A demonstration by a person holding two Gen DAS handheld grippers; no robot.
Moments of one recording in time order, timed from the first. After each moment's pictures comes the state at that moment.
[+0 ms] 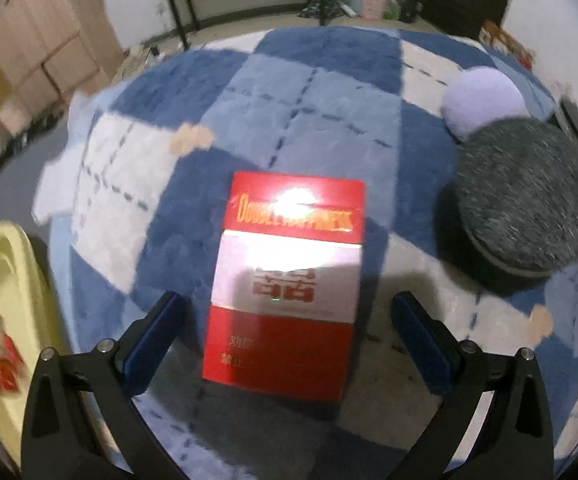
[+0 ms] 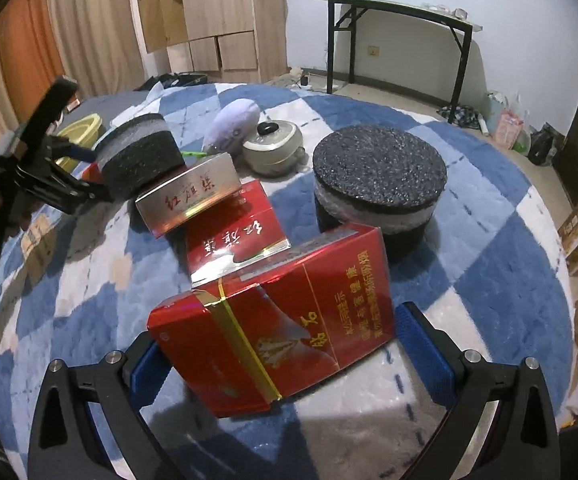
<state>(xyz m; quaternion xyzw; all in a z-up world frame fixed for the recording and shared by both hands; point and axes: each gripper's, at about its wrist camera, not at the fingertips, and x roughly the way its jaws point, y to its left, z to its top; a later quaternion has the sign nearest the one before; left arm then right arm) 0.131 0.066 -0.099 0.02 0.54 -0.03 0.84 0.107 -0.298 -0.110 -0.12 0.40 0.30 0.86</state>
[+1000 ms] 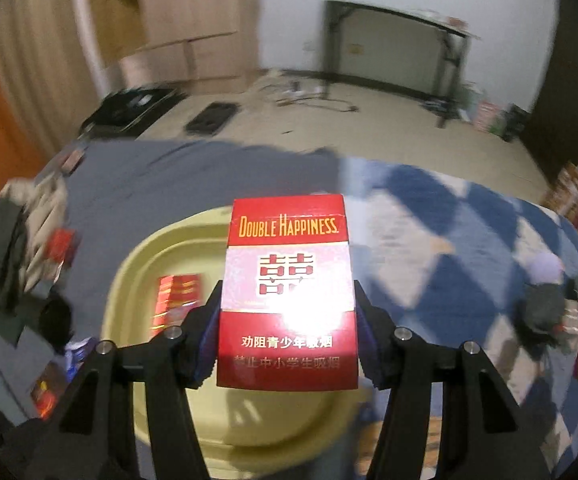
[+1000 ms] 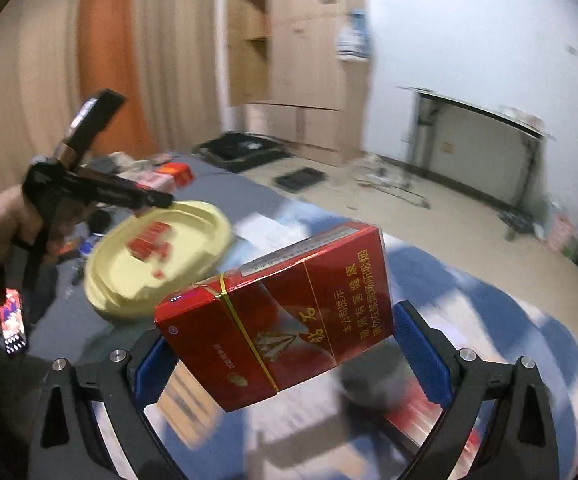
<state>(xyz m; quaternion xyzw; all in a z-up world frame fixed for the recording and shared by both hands) 0.035 0.275 0.025 -0.08 0.44 0.15 0.88 0.031 -0.099 0.017 -0.14 0.27 0.43 0.85</state>
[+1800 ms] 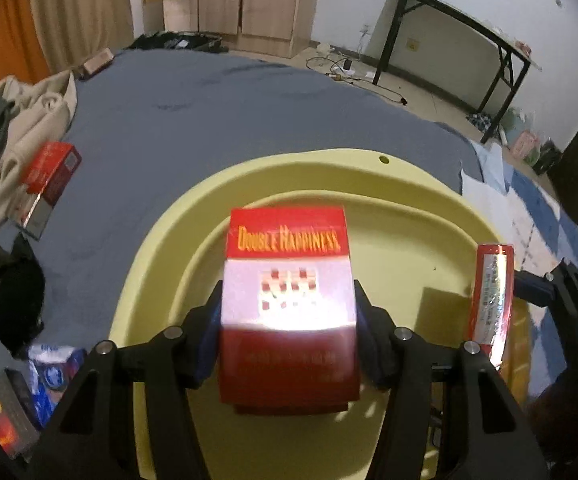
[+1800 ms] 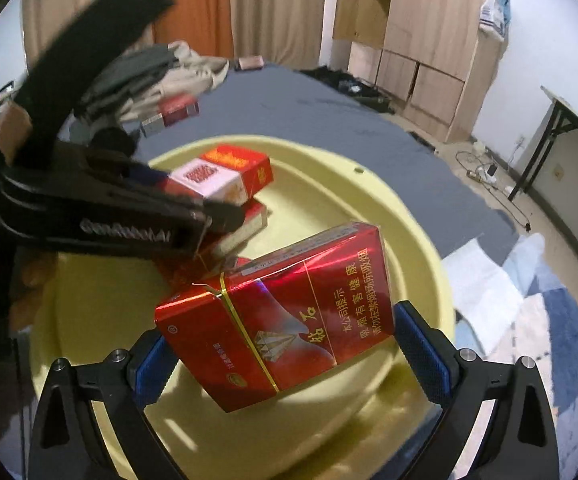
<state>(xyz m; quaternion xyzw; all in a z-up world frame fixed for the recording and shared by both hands) 0.042 0.391 -0.081 -0.16 0.45 0.18 0.86 0.065 0.209 -0.103 -0.28 0.32 0.50 0.75</state>
